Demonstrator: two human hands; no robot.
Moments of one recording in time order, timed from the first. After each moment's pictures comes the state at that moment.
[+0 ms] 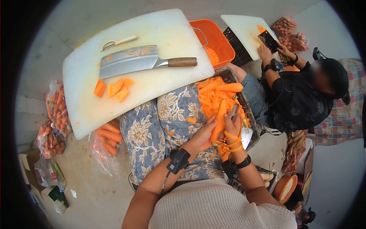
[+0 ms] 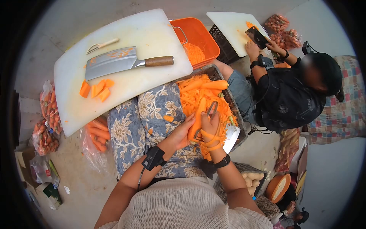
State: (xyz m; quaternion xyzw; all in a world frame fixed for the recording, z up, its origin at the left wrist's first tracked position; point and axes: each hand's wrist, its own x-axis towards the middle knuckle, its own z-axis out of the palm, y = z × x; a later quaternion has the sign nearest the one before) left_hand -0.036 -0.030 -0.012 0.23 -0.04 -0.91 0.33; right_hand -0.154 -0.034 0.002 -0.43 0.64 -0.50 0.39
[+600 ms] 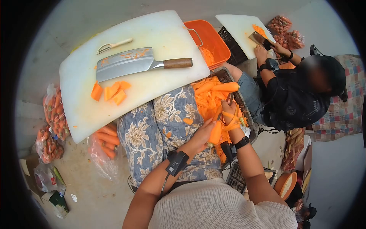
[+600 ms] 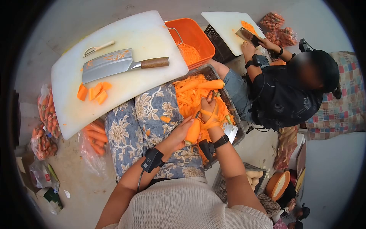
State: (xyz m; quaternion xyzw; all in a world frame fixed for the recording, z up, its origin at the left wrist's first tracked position) left_hand -0.041 -0.028 -0.017 0.32 -0.09 -0.90 0.29; right_hand -0.190 -0.094 -0.045 -0.37 0.71 -0.43 0.41
